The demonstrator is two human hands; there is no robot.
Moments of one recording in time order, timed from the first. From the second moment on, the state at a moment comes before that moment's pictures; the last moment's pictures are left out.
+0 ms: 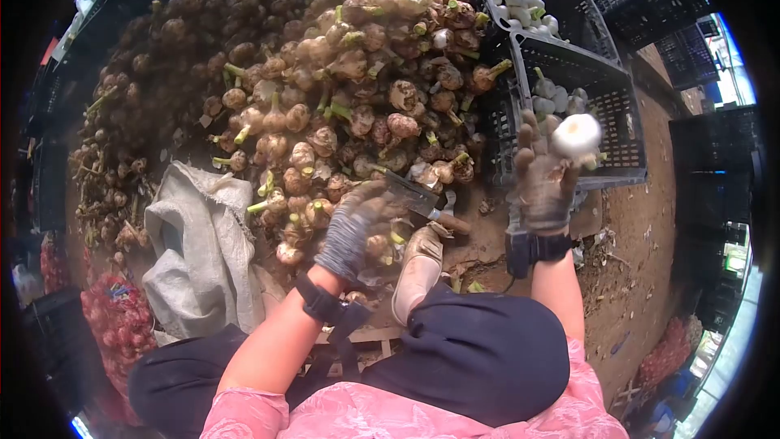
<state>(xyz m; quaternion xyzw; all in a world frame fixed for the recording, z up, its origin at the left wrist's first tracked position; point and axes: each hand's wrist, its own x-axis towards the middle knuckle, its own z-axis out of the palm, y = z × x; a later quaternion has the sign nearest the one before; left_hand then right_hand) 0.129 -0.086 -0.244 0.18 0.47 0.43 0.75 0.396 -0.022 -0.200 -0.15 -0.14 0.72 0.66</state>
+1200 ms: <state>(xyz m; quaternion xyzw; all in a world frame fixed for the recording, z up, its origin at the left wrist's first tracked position) 0.116 -0.090 -0.227 0.64 0.61 0.30 0.37 0.268 -0.031 -0.239 -0.46 -0.62 0.58 0.26</state>
